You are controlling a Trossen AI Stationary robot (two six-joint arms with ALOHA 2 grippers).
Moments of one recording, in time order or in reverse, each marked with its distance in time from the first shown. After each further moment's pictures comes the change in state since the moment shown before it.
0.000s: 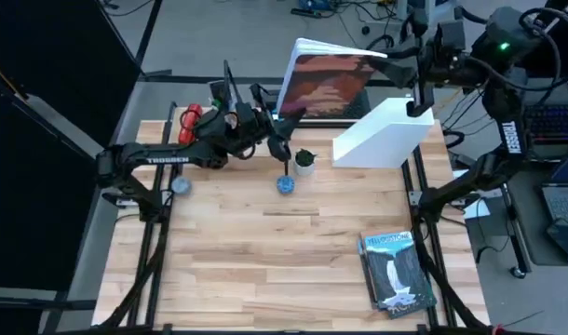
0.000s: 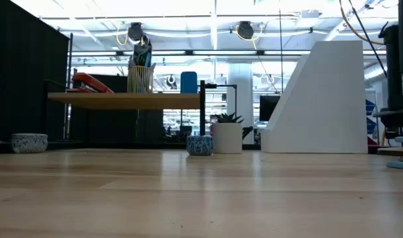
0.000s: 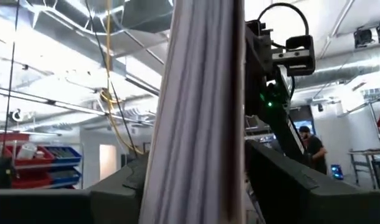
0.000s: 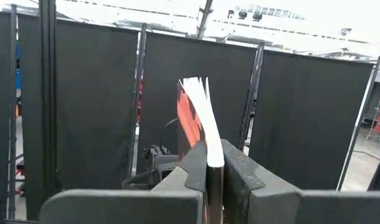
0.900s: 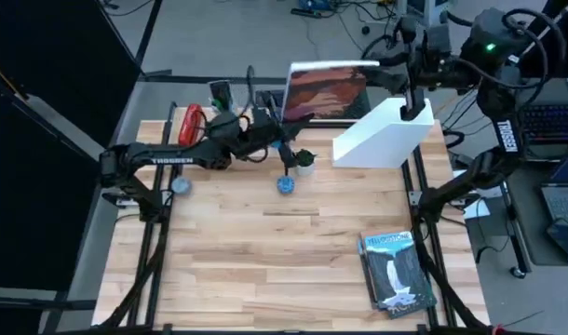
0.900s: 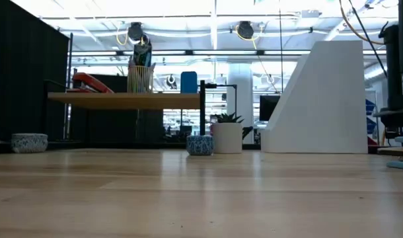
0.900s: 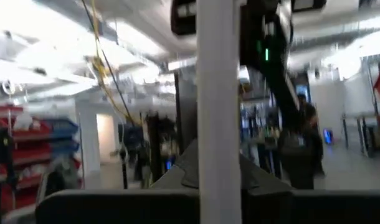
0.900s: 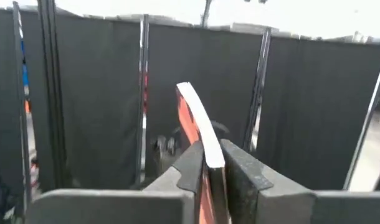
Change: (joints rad) left arm 0.001 0.026 -0.002 -0.172 0.000 0.002; right arm 0.025 0.017 0.001 -0.093 0.005 0.000
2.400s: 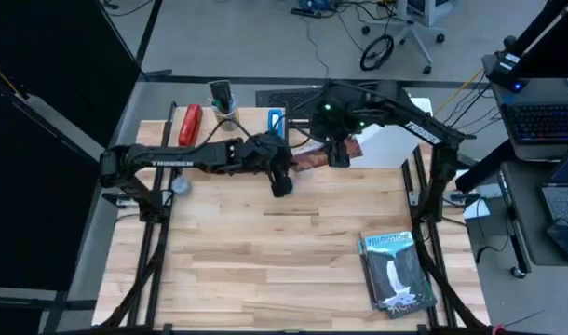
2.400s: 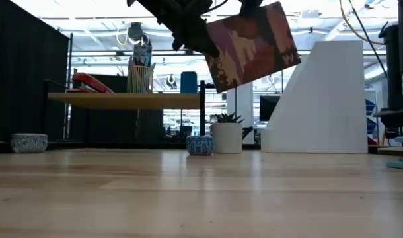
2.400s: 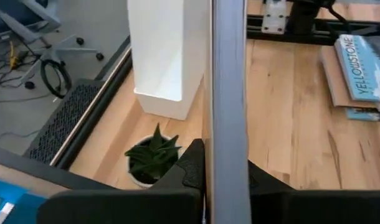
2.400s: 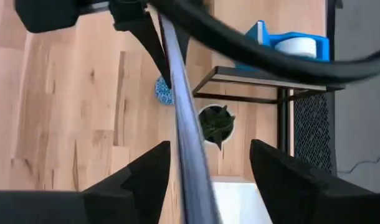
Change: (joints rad) left arm -0.041 -0.005 0.000 -0.980 -0.113 -0.132; right arm 0.193 0.374 -0.002 -0.781 0.476 -0.317
